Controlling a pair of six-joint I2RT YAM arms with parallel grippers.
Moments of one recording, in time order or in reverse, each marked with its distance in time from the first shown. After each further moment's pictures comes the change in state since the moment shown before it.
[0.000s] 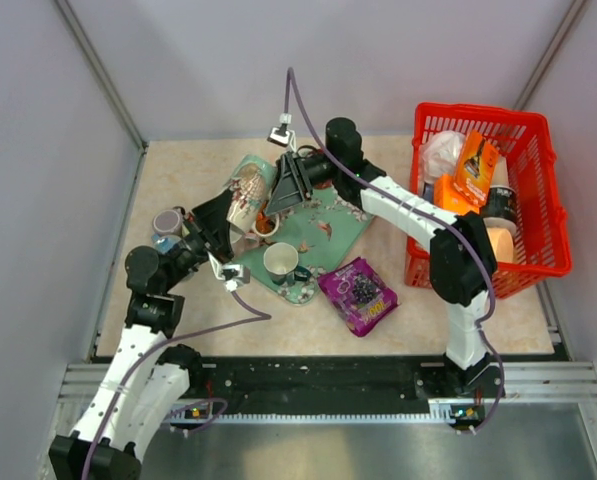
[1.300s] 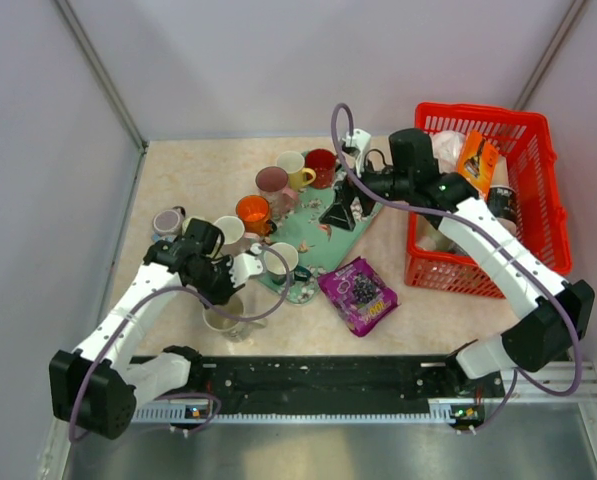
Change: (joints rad) left arm -0.111 0.417 0.353 -1.605 -0.370 -0.486; right arm -0.117 -0.551 -0.250 -0.832 0.719 -1.057
